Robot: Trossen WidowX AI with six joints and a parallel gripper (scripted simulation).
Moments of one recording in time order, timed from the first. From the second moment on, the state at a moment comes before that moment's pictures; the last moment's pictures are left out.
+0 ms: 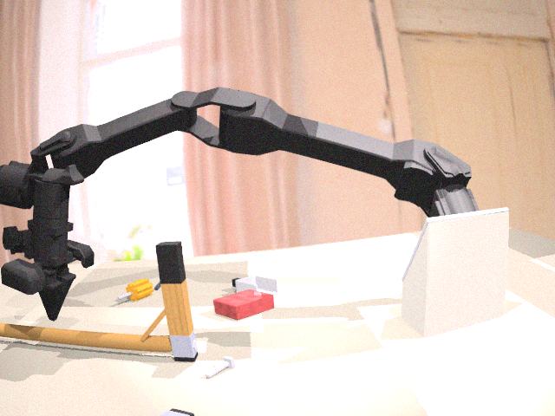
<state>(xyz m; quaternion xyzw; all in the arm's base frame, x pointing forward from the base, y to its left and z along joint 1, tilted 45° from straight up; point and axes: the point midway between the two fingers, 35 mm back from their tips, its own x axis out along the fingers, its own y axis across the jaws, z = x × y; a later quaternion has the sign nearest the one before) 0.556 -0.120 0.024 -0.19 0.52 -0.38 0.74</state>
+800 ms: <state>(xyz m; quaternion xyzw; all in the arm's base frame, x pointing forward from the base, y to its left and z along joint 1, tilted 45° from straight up) 0.556 -0.117 0.024 -0.19 0.52 -0.37 0.75</state>
